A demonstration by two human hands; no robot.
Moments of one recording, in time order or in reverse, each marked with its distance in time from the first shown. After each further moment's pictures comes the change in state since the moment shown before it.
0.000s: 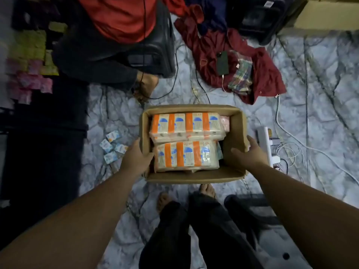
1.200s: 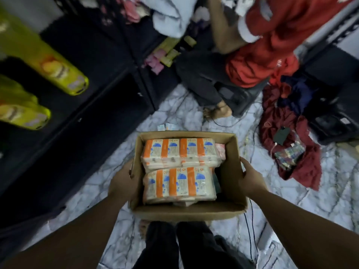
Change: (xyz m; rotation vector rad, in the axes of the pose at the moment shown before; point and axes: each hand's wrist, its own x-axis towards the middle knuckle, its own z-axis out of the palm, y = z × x) left_hand -0.225 -0.186 -0.056 -0.477 0.495 -0.296; right_hand -0.138 -0.148 0.032 -0.555 -0.222 -0.613
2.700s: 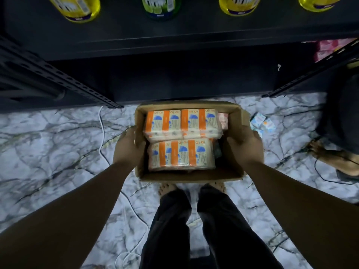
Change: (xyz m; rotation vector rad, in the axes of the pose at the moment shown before) left_hand -0.045 -0.342 -0.022 -0.278 0.427 -0.505; right_hand 0.008 -0.261 0.325 -0.383 -0.118 -0.683
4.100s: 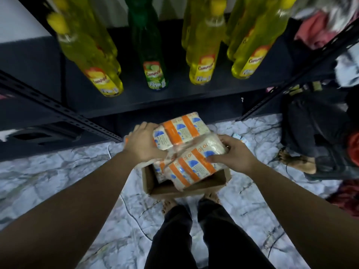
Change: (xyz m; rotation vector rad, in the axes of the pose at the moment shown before) left_hand -0.031 0.177 -0.168 0.262 -0.181 0.431; right_hand -0.097 -0.125 -0.178 0.391 -0.383 -0.124
